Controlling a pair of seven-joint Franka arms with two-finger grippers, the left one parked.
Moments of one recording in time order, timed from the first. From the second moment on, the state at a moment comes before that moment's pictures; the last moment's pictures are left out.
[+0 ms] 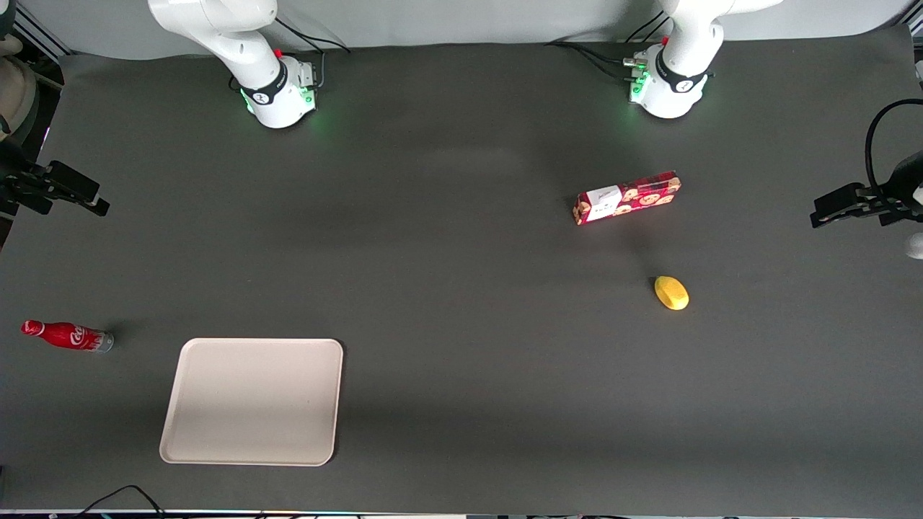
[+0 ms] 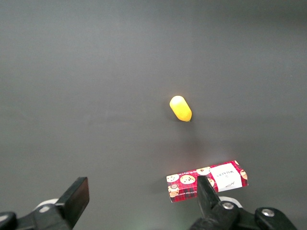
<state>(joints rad) 0.04 -0.09 -0.12 -1.68 0.04 1.65 0.02</state>
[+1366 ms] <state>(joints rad) 0.01 0.05 -0.44 -1.67 -0.05 1.71 -0.06</state>
